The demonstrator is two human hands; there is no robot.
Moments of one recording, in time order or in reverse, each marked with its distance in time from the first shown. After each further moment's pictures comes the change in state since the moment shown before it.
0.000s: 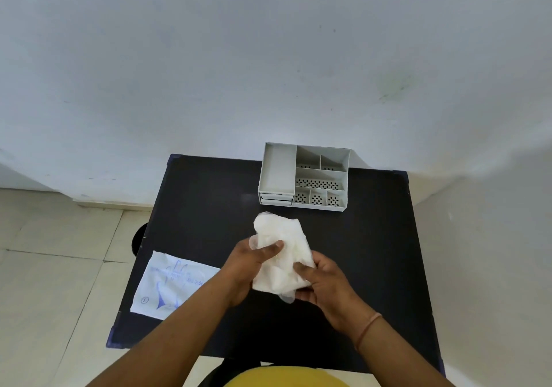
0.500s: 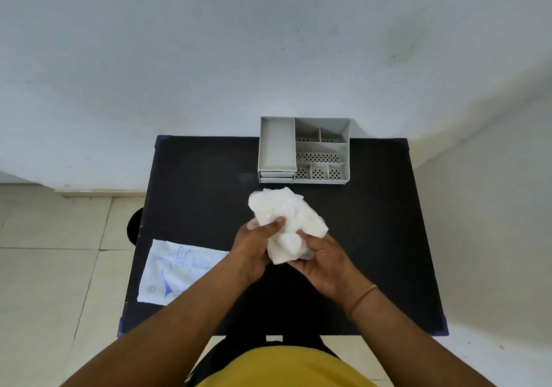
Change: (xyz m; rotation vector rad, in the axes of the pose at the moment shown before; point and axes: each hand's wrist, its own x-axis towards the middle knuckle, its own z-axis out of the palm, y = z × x) left_hand 0.034 -0.015 -0.008 -0.292 0.005 -0.135; right_hand 0.025 0.015 0.028 0.441 0.005 0.020
